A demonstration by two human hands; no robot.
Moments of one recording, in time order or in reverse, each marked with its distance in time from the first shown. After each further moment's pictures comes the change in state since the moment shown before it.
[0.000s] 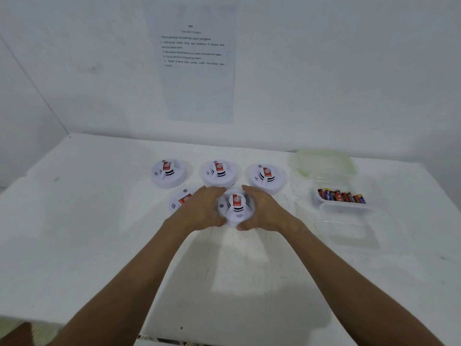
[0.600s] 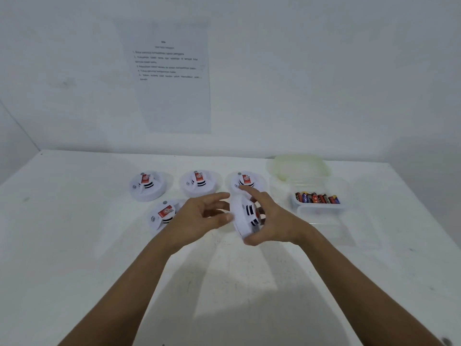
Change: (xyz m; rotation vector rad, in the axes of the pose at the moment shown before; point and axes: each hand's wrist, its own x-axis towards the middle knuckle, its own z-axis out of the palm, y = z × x) left_hand -0.036 0.058 -0.010 -0.741 0.007 0.069; right_hand -0.059 0.021 -0.043 0.323 -0.021 -0.081
